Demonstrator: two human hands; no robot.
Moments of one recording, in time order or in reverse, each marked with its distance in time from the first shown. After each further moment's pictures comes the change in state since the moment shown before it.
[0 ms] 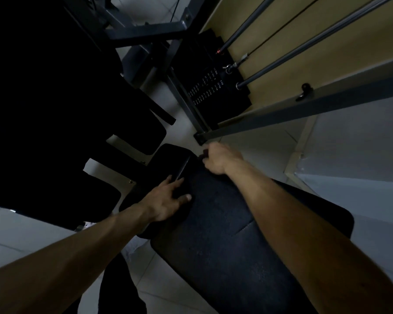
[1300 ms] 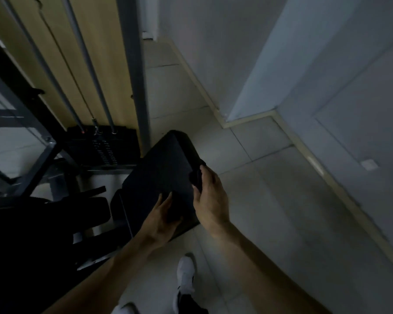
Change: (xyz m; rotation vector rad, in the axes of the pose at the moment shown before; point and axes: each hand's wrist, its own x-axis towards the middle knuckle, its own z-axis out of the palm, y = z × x) left_hand -0.168 0.138 0.109 0.606 -0.155 0.437; right_hand -0.323 0.061 0.172 1.056 1.080 0.516
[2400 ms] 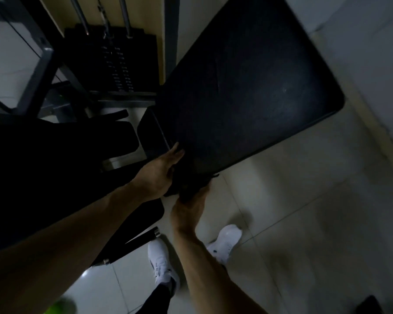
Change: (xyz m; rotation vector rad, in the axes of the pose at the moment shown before) left_hand 0.002 -0.252 -0.016 0.224 -0.063 0.185; right_hand -0.205 -0.043 0.315 0.612 0.228 0.672
